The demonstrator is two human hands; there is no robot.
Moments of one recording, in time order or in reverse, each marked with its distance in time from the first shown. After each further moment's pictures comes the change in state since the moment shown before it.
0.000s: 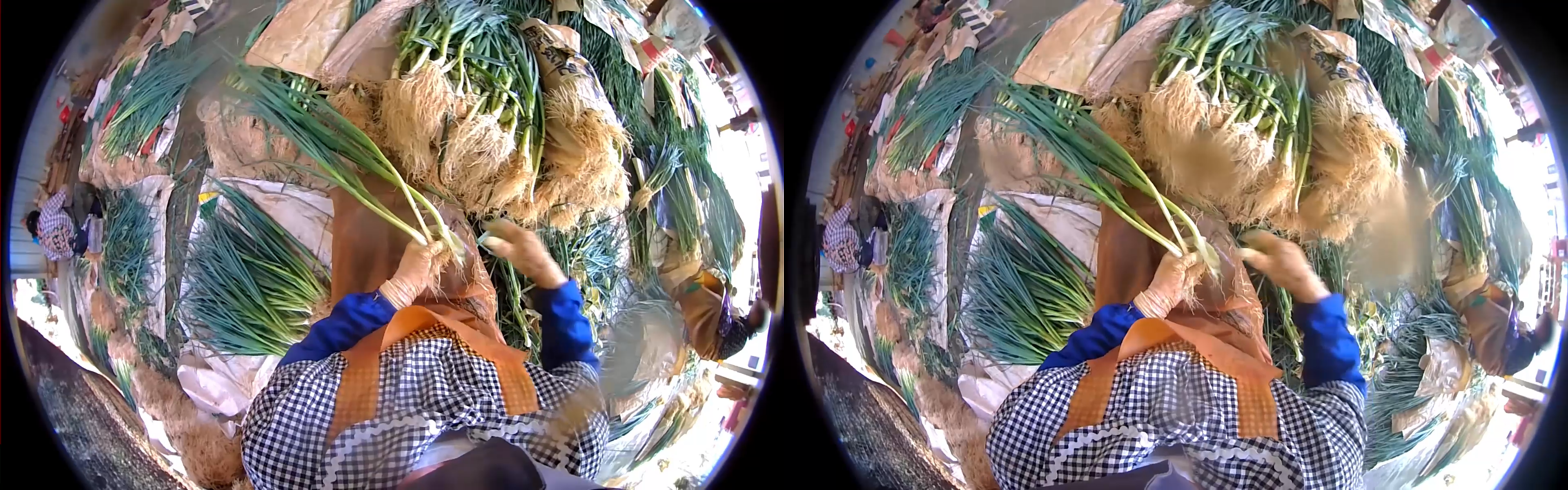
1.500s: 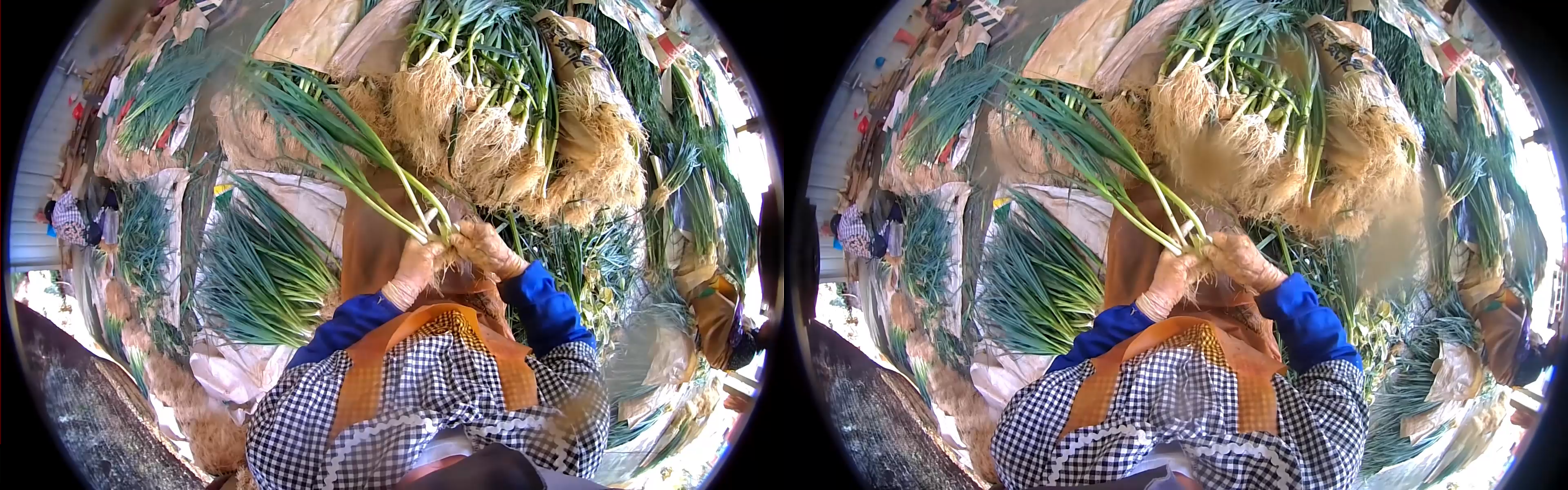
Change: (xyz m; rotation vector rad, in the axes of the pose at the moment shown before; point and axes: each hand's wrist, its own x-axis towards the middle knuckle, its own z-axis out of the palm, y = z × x) left_hand -0.016 0.013 0.001 0.073 0.040 0.065; right_hand 0.037 -0.022 0.053 0.175 -0.196 -0.221
